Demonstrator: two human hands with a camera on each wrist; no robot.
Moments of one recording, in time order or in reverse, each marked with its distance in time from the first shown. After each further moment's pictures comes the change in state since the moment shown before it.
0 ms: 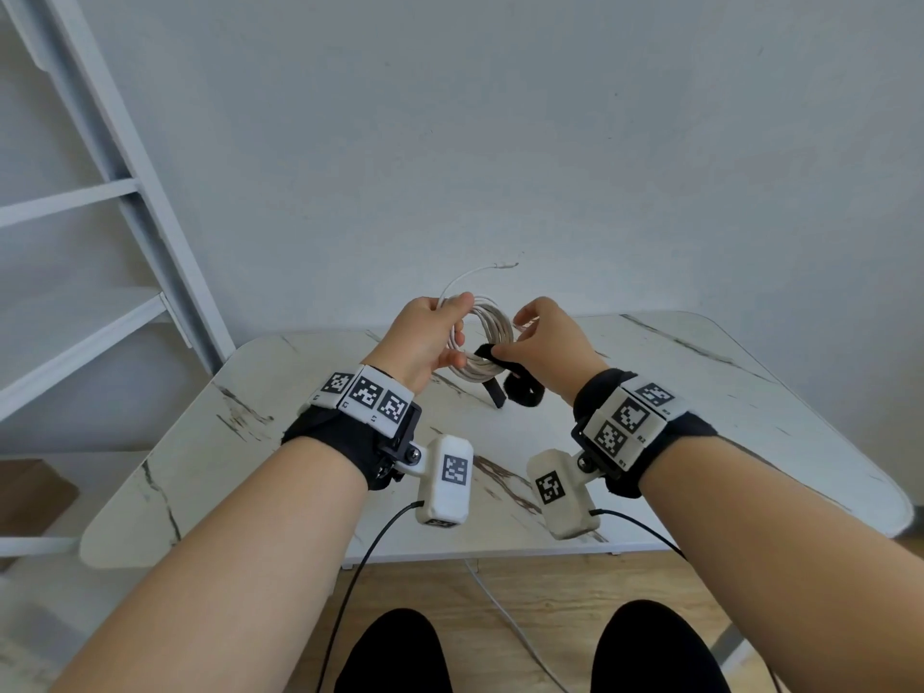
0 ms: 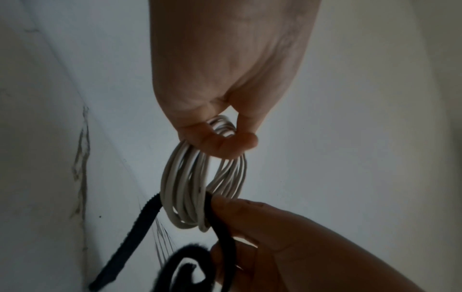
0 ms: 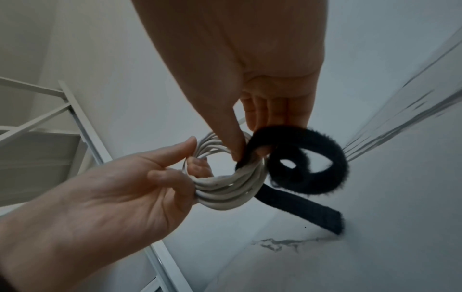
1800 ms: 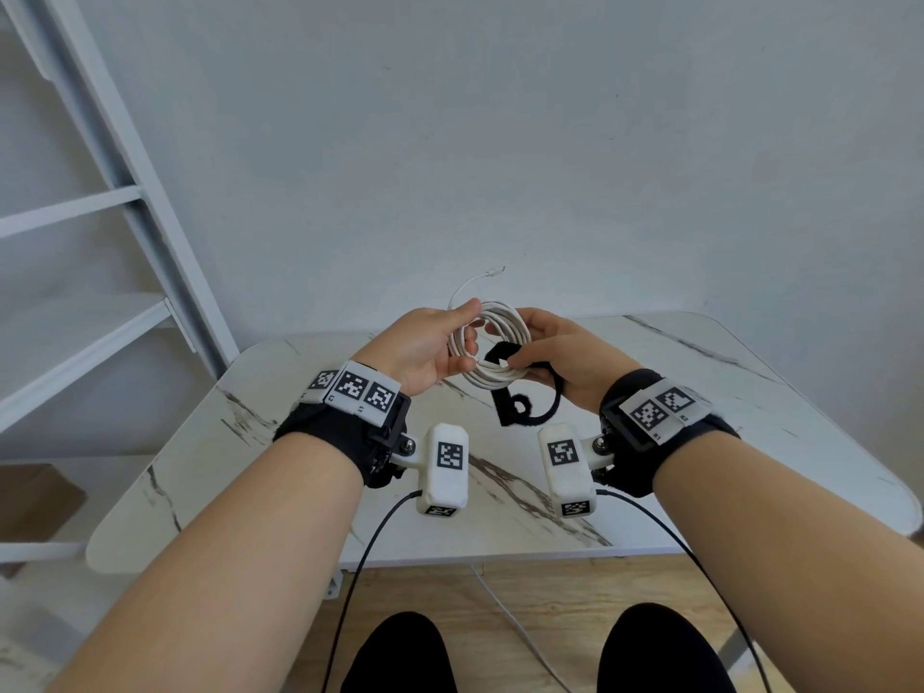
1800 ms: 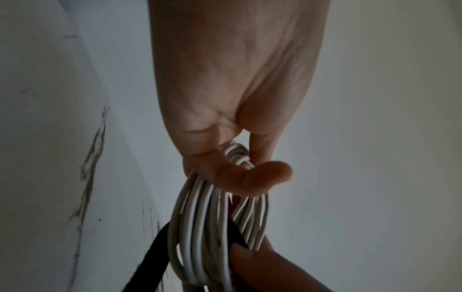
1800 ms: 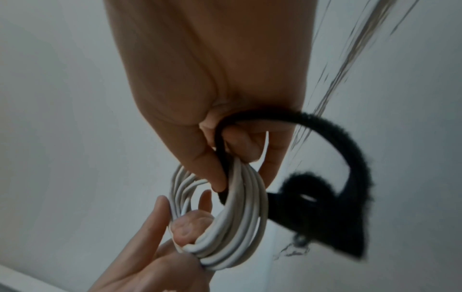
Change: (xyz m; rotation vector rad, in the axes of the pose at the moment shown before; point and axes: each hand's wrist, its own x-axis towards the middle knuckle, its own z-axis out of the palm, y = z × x) left_hand -0.001 0.006 -0.007 -0.137 -0.216 -0.168; right_hand 0.010 0.021 -0.012 0.740 -0.438 0.023
